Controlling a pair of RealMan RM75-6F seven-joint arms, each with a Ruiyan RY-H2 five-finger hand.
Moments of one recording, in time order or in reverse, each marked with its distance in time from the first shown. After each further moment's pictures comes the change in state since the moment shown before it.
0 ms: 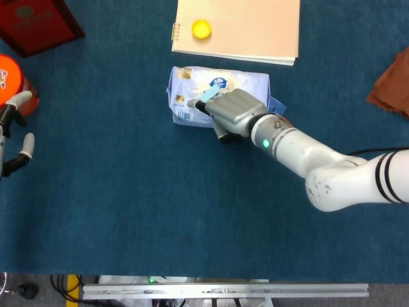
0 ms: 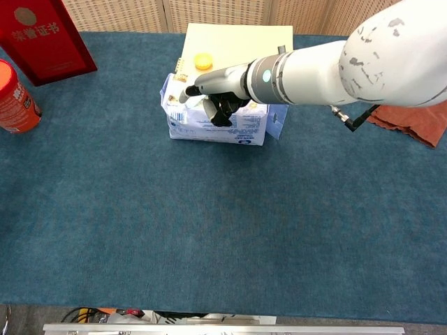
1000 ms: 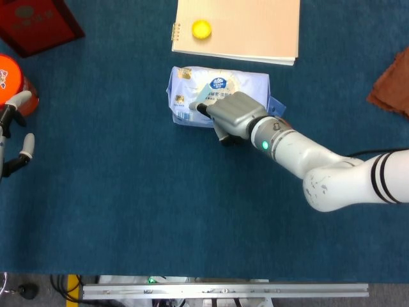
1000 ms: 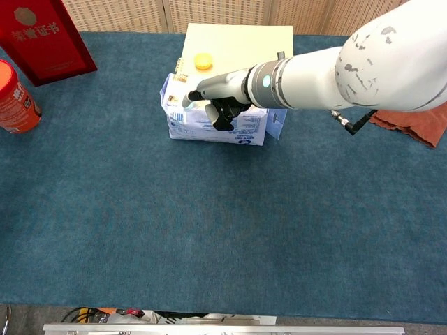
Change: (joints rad) left arm 0.005 -0.008 -0.004 0.008 0.000 -0.001 -0.008; right arm 0.006 -0.025 -0.012 0.018 0.017 -0.009 -0.008
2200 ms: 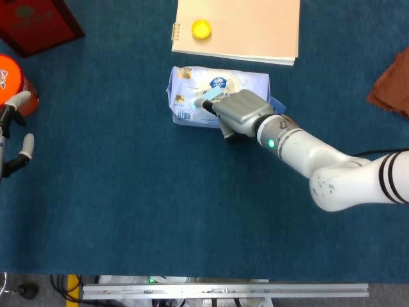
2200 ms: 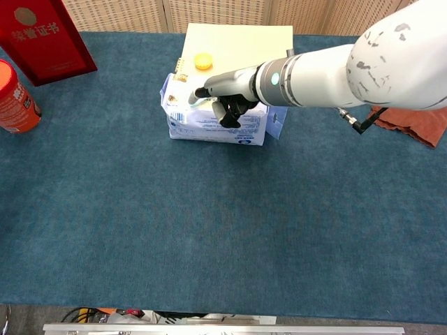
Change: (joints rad) left arm 0.004 0.001 -0.002 -0.005 0.000 0.001 0.007; right arm -0.022 0.025 -0.001 -0.019 -0.014 0.013 0.007
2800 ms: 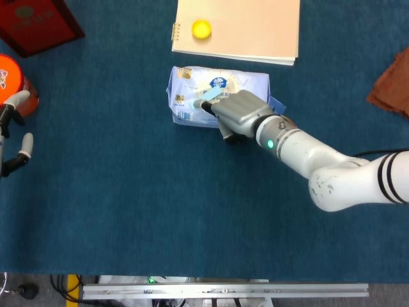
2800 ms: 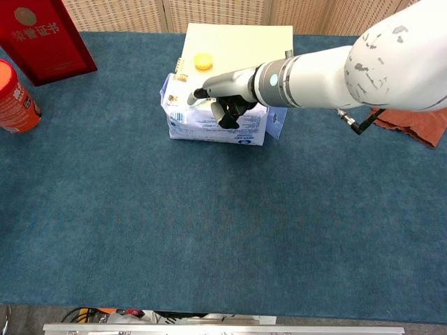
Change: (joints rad) left arm -0.002 -0.006 -0.003 0.011 -0.008 -0.008 -0.006; right arm -0.004 -0.009 0.003 0.008 -0.005 -0.004 -0.001
